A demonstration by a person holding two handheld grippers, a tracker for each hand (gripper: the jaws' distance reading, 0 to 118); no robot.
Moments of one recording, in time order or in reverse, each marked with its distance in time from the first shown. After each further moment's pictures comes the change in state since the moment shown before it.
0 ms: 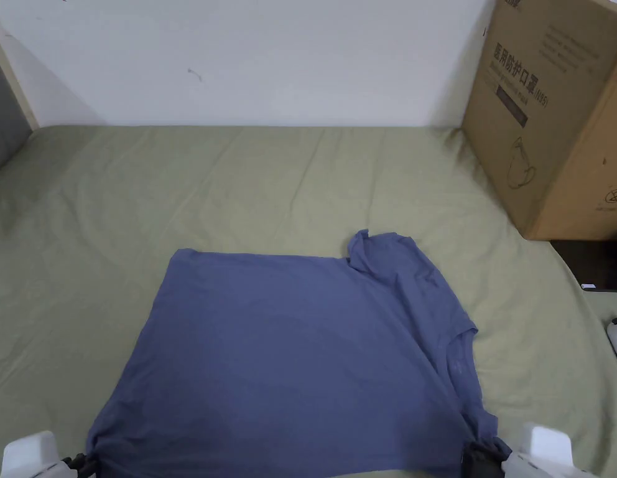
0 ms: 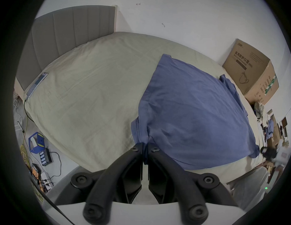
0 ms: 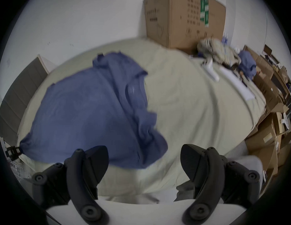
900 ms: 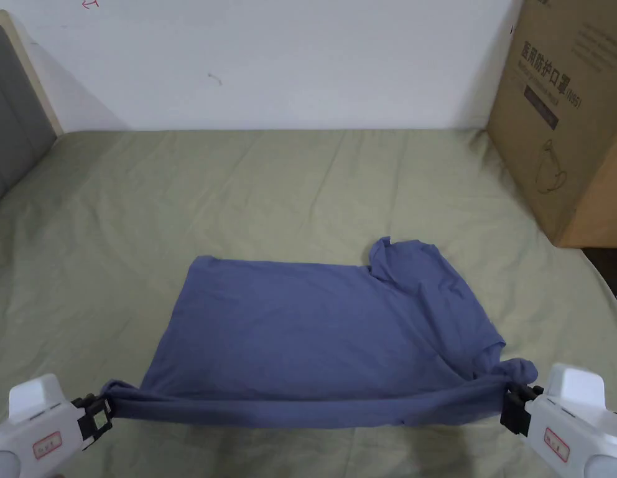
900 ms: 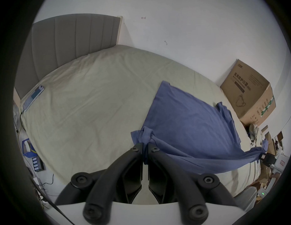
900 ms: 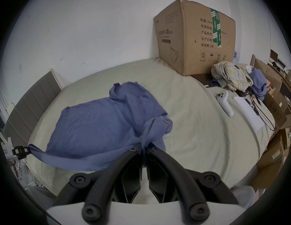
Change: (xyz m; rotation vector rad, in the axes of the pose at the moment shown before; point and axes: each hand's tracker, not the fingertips) left arm 0.001 0.082 -0.005 0.129 -0.043 0.081; right arm -0.031 0.099 0.036 0.212 0.177 -0.030
